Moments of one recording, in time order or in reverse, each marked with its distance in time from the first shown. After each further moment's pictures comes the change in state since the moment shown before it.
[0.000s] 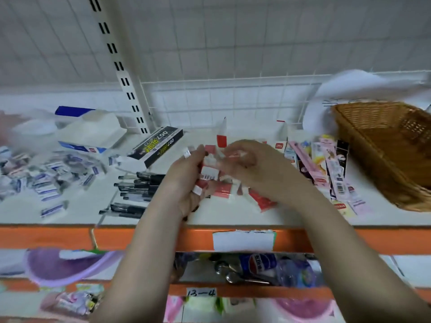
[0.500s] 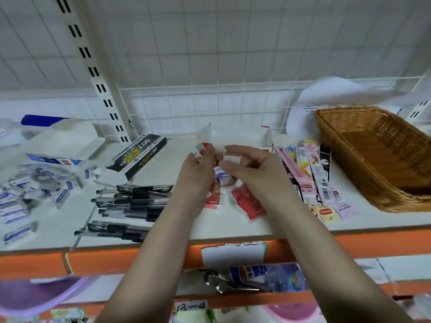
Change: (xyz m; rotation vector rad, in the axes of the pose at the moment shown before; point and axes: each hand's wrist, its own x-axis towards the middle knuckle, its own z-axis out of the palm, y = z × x) left_hand 0.032 -0.014 0.029 0.345 -0.002 0.275; right_hand 0.016 0.029 0.013 0.534 0.344 0.057
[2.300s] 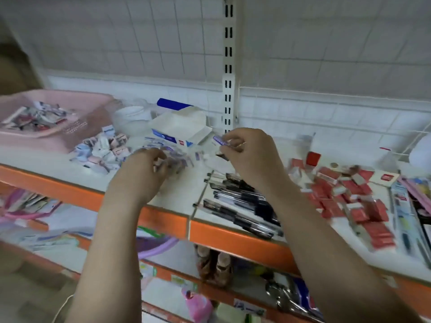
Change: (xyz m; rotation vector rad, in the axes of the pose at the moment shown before) left_hand -0.041 0.003 -0.265 1.105 0.491 0.143; right_hand 0.018 -0.035 0.184 -0.535 -0.254 -0.360
